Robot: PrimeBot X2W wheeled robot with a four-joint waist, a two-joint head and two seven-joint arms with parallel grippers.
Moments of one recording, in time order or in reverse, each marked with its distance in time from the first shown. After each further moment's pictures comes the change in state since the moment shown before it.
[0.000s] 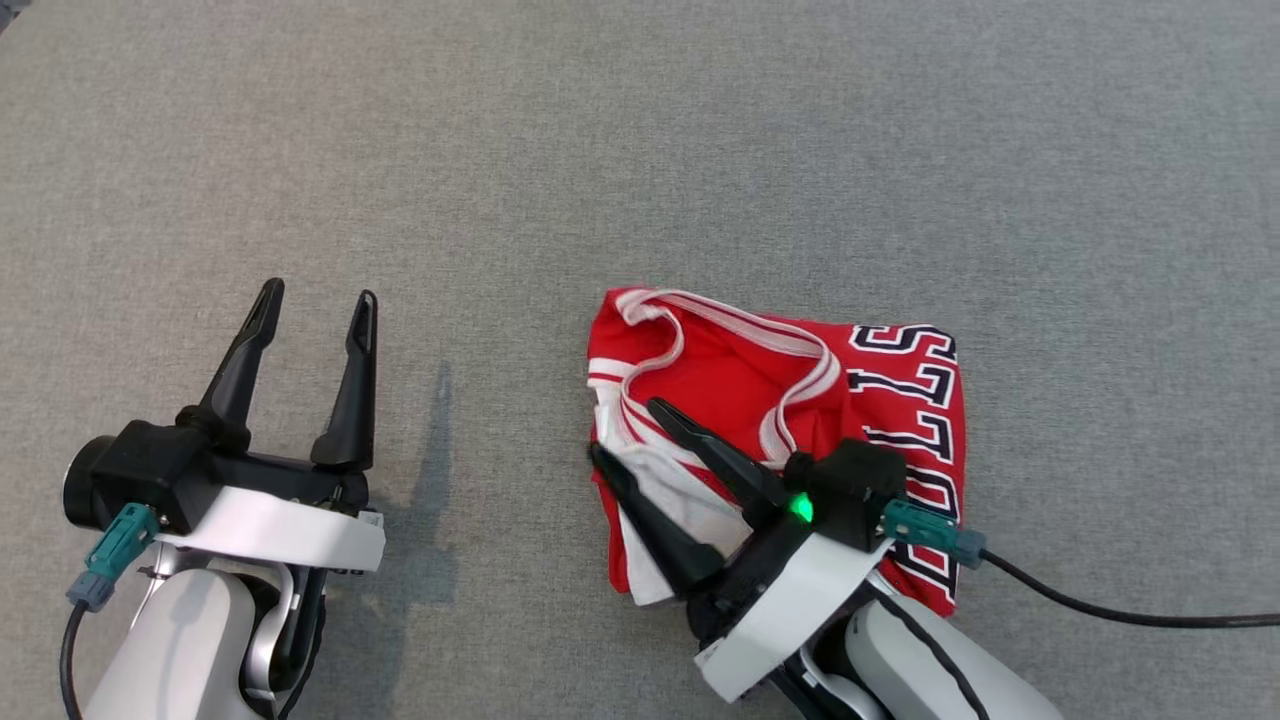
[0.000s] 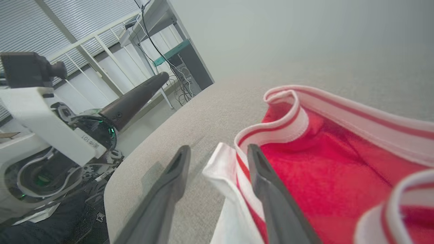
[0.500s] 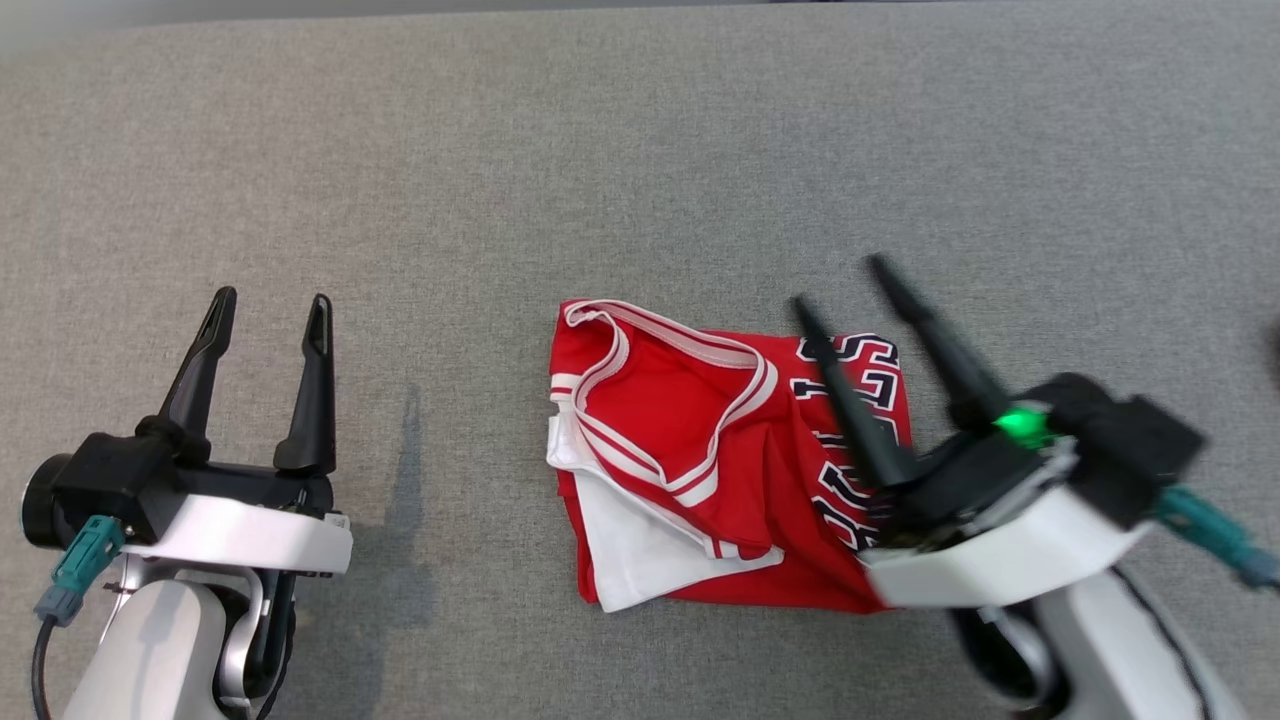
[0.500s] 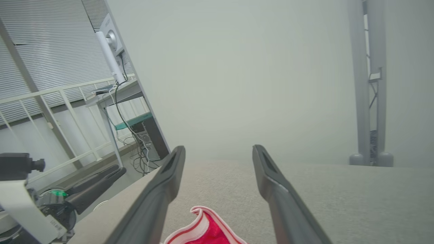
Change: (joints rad) left arm 0.023 -0.001 0.061 0.006 0.023 0.011 -0.003; right arm 0.078 -0.056 -0.237 -0.291 -0.100 0.000 -0.044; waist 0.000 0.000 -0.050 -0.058
